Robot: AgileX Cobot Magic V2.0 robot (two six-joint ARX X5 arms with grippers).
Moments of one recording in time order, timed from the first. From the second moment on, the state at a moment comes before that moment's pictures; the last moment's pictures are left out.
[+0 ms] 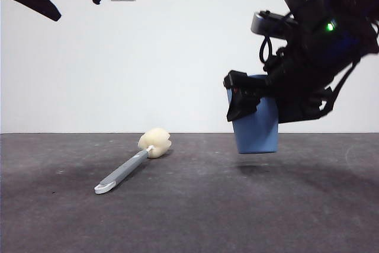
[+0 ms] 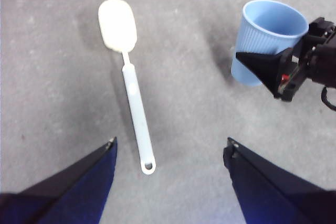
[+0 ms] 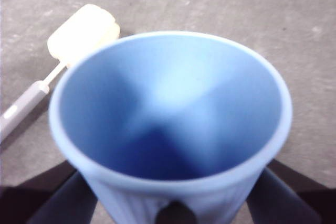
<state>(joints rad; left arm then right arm) -0.60 1.02 1.01 -0.68 -0.05 -0.31 0.51 1.59 0.68 0.44 0.08 0.09</state>
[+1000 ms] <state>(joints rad) -0.60 1.02 1.01 -0.70 -0.05 -0.29 0.46 1.75 0.67 0.61 0.03 -0.01</state>
